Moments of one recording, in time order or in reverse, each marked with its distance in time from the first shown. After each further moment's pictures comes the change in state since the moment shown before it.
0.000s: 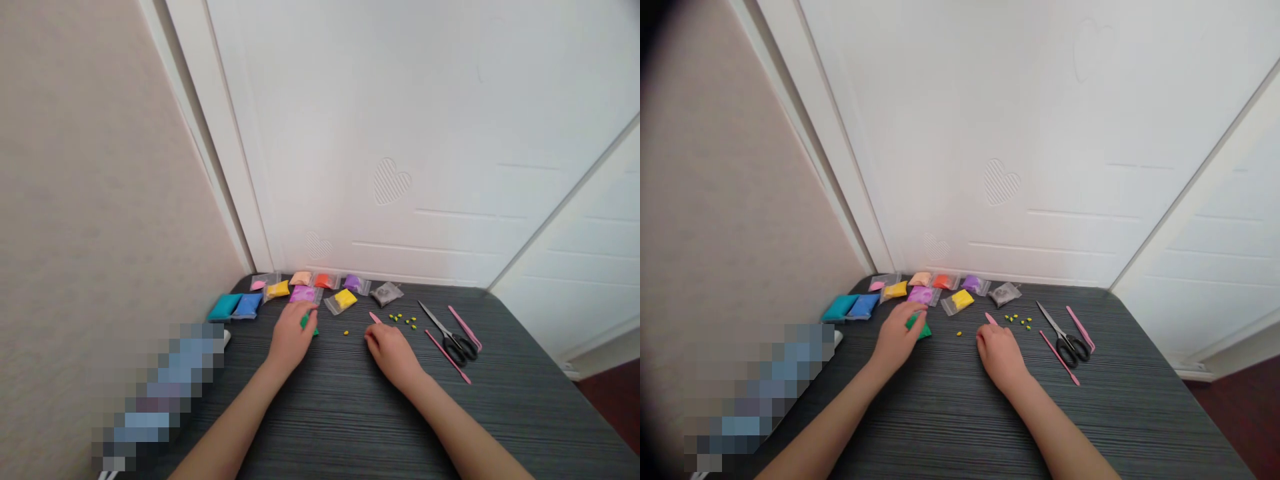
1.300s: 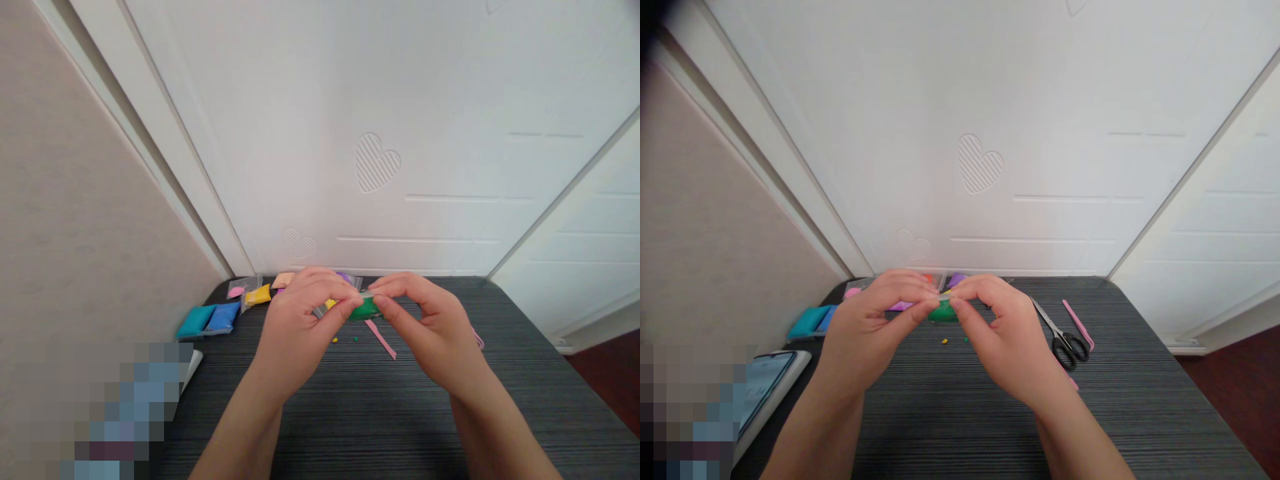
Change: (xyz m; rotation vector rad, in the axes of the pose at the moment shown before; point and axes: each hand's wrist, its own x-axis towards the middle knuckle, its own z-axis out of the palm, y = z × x) left_hand 0.056 0.124 -0.049 -0.326 -0.031 0.266; right_hand 0.008 -0.046 -0.135 0.591 0.396 -0.194
